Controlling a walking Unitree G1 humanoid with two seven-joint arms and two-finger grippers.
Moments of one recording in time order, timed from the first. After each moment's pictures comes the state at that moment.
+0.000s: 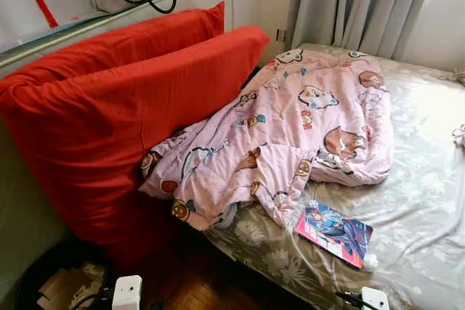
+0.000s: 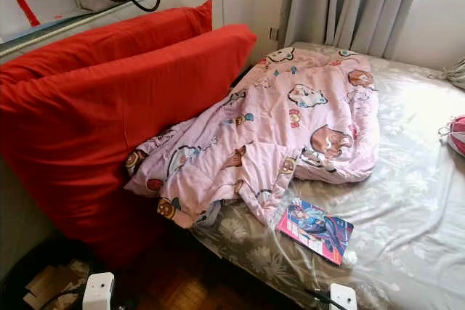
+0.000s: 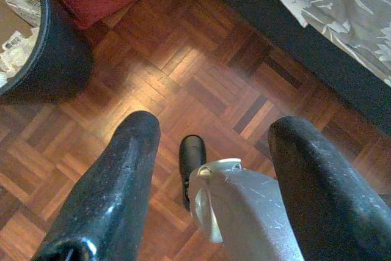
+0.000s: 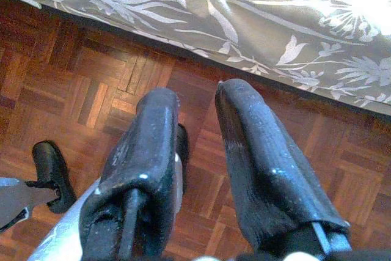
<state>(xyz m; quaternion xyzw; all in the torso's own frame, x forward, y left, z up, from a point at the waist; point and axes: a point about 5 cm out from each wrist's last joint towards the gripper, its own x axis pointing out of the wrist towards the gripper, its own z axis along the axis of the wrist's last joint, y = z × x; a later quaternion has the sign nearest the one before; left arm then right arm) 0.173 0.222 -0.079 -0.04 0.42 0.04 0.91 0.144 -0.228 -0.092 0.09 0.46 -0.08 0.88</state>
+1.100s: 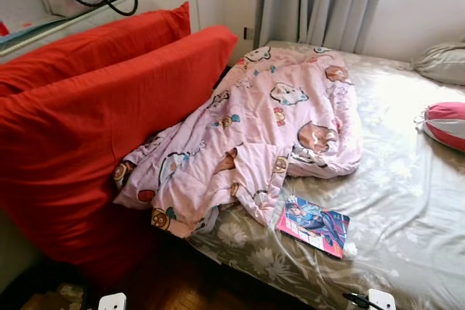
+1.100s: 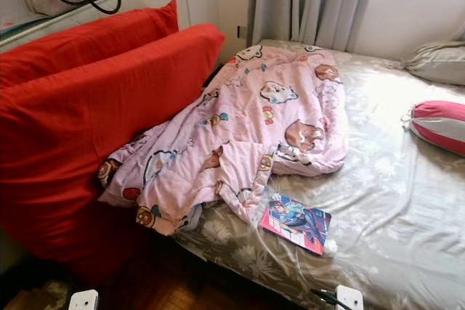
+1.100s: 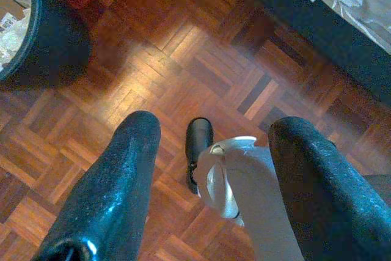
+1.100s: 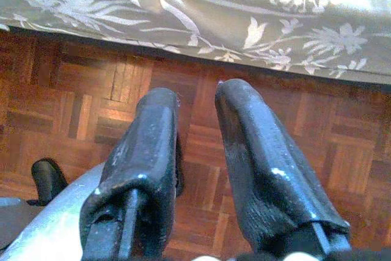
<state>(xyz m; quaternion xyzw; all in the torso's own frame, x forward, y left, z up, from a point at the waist) 0.145 0.244 -0.087 -0.06 0.46 0.08 0.88 0.142 -0.233 -0.092 0.10 0.46 -0.10 0.87</state>
